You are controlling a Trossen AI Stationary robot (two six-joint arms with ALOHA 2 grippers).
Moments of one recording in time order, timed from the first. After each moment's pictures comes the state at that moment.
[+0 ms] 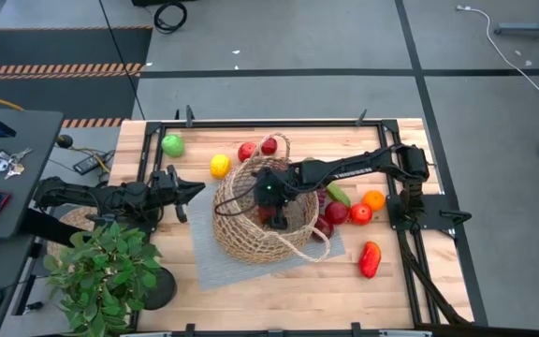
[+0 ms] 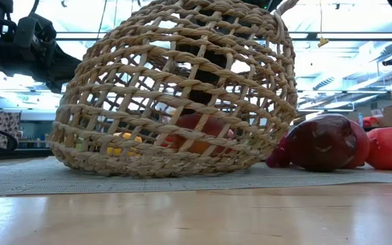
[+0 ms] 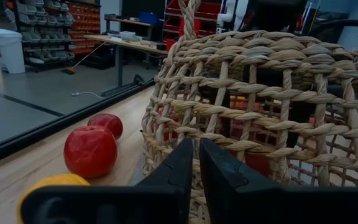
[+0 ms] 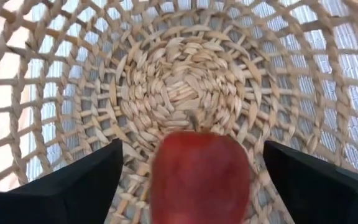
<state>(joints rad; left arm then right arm) -0.14 0.12 0.01 0.08 -0.49 -0.17 -0.04 1.93 1.45 -0.49 -0.18 -0.01</state>
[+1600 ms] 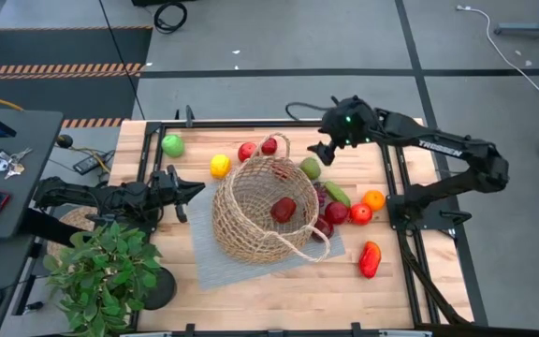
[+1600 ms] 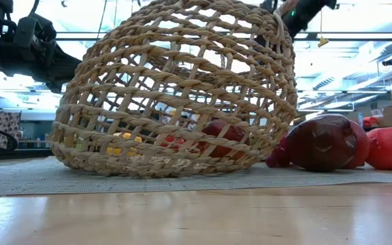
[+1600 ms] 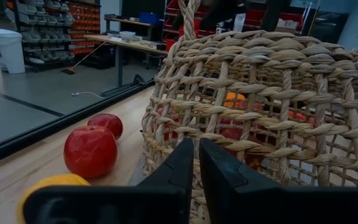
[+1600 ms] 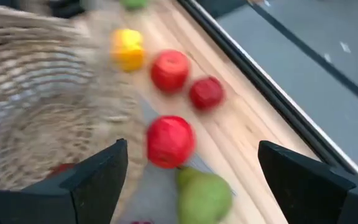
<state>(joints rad) -0.14 0.12 0.01 0.08 -0.49 -0.17 -0.46 1.24 1.13 -0.62 -0.04 0.13</state>
